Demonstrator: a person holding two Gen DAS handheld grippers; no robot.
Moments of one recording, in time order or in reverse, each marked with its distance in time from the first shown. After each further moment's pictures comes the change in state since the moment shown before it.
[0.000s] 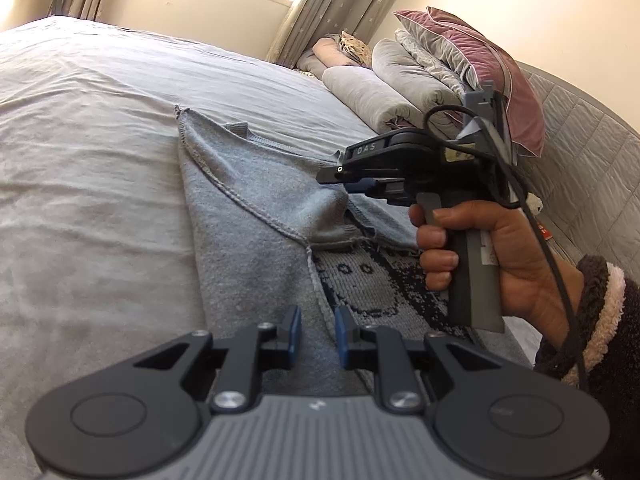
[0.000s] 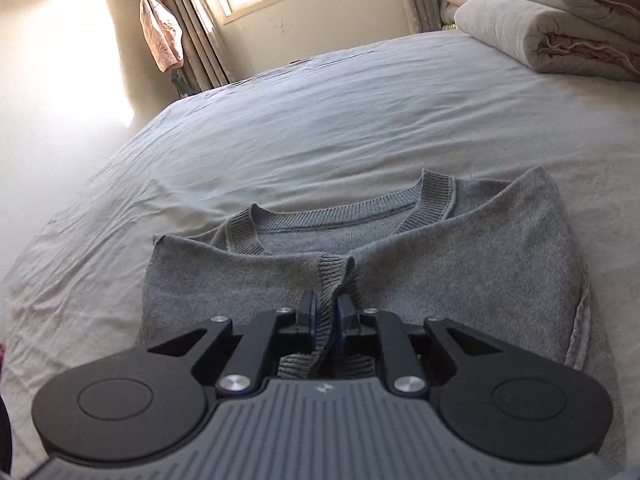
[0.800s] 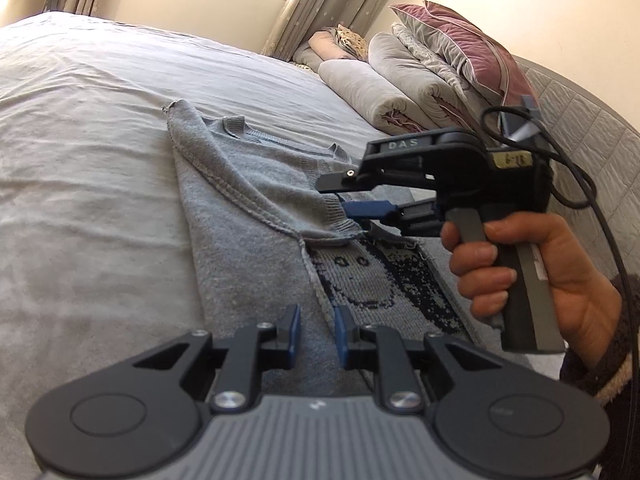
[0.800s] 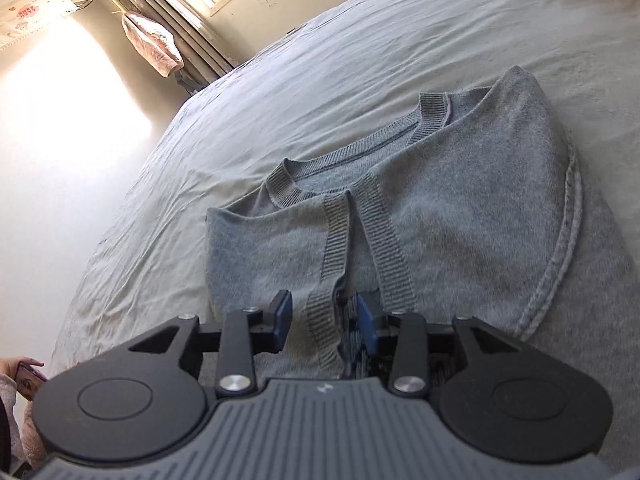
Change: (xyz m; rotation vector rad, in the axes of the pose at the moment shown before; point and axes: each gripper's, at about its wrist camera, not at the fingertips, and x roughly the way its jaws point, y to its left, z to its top) left arm -0.001 -0.003 -0.001 0.010 0.027 -0.011; right arm -0.010 -0.008 -0.011 0.203 0.129 0.111
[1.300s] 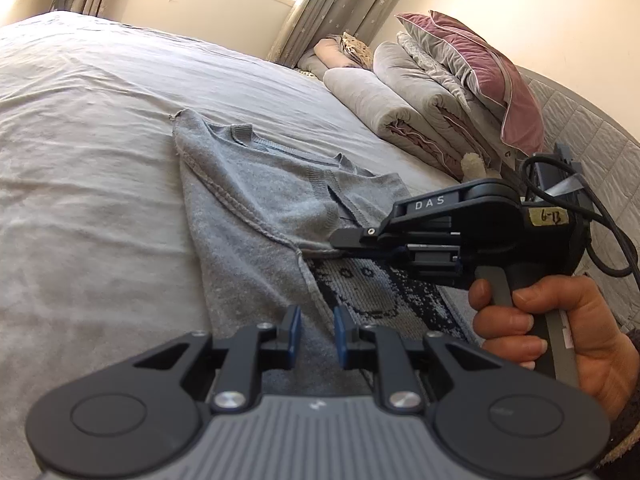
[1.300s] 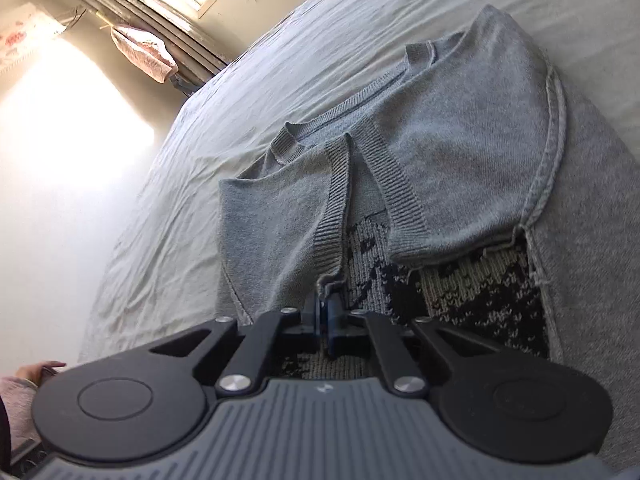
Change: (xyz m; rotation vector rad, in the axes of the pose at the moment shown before) left arm -0.006 0.007 0.002 -0.023 -0.019 -0.007; right arm -0.041 -0.005 -0.032 0.055 -0.014 0.017
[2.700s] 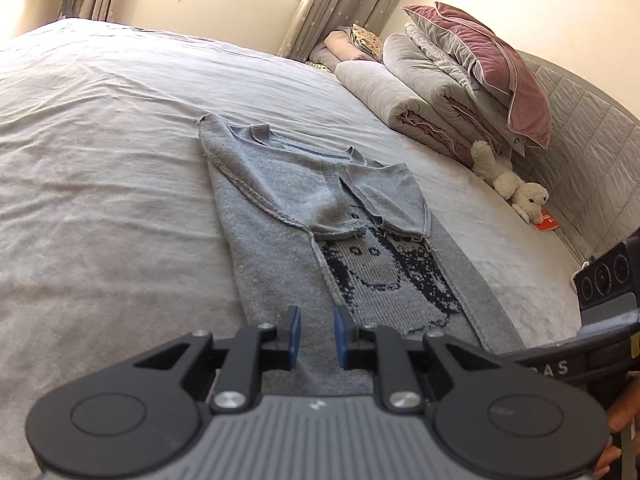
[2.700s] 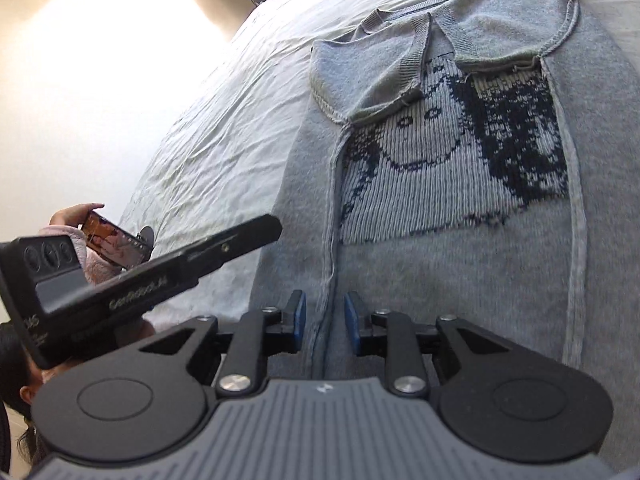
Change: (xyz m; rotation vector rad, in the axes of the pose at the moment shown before) left arm -0.039 -0.006 -0.005 0.023 0.029 0.067; right arm -0.047 0.020 -0.082 -0.145 0.264 0.166
